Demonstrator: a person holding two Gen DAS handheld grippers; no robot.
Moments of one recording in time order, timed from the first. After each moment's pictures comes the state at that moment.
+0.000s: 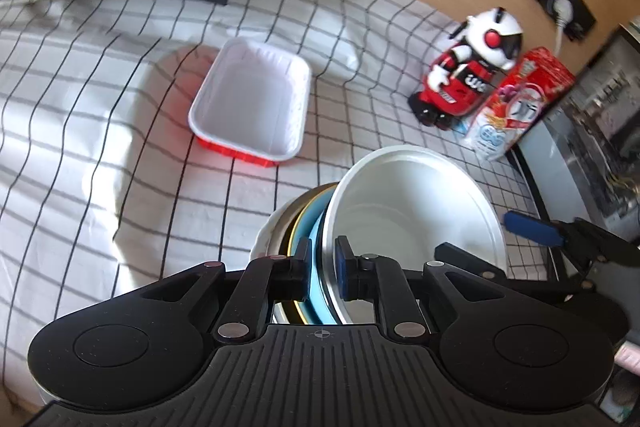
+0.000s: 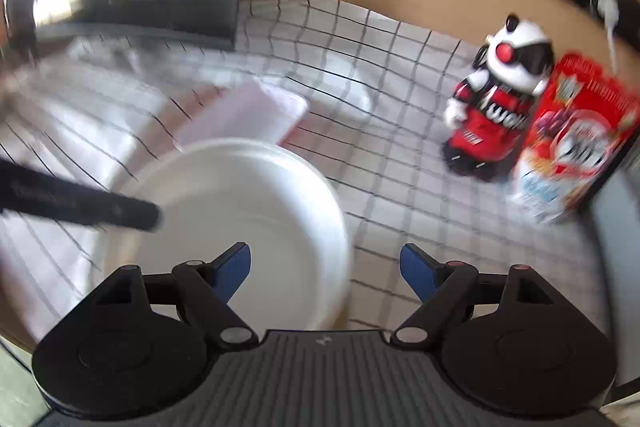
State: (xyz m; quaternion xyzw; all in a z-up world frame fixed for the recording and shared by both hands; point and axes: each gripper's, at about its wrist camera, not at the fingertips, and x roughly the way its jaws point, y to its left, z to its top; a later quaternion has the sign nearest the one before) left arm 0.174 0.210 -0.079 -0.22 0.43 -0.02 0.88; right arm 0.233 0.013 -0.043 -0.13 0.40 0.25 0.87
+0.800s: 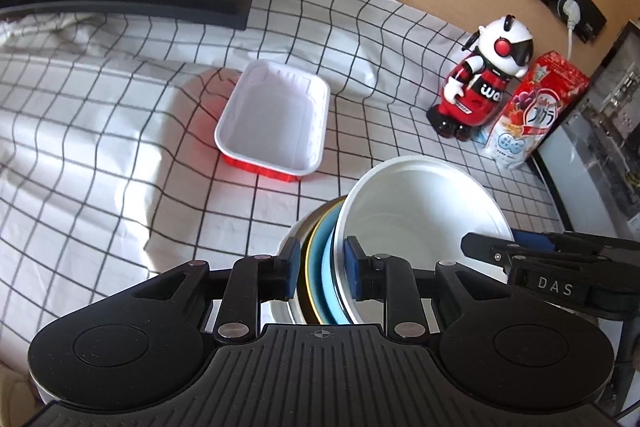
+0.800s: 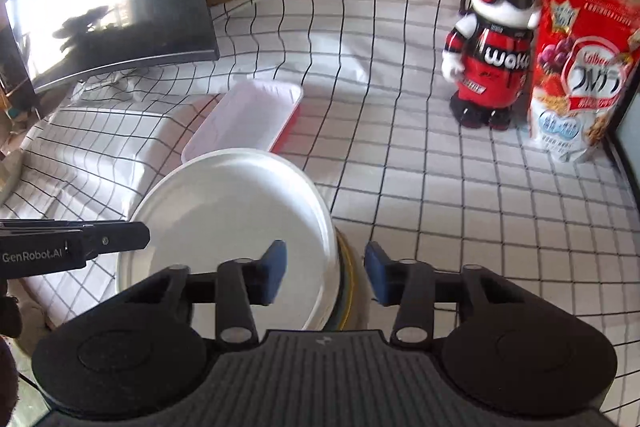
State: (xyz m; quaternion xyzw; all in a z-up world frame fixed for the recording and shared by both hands) left arm 0.165 0.203 -0.063 -0.18 0.42 0.03 0.89; right arm 0.259 -0.009 -0.047 -0.04 0.46 0.25 0.85
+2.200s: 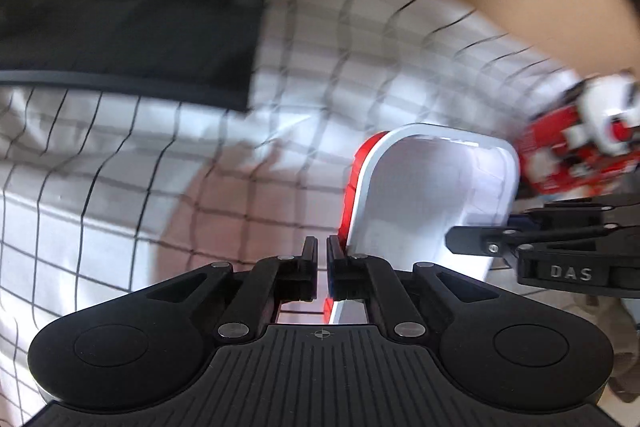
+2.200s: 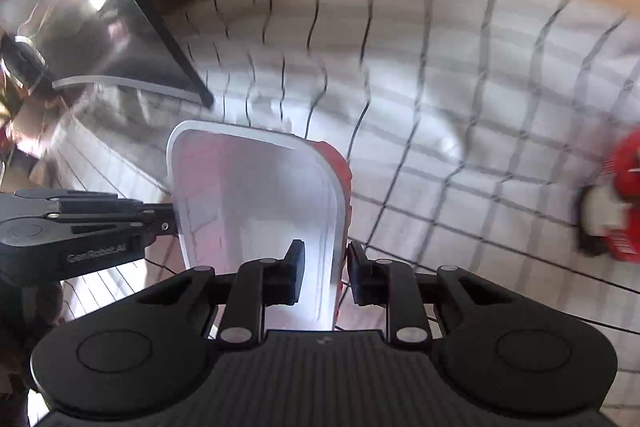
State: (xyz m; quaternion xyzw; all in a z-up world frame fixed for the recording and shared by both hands) left arm 0.362 0.287 -0.066 -0.18 0.51 0.02 0.84; right arm 0.475 0.093 -0.069 -0.05 0.57 0.35 0.74
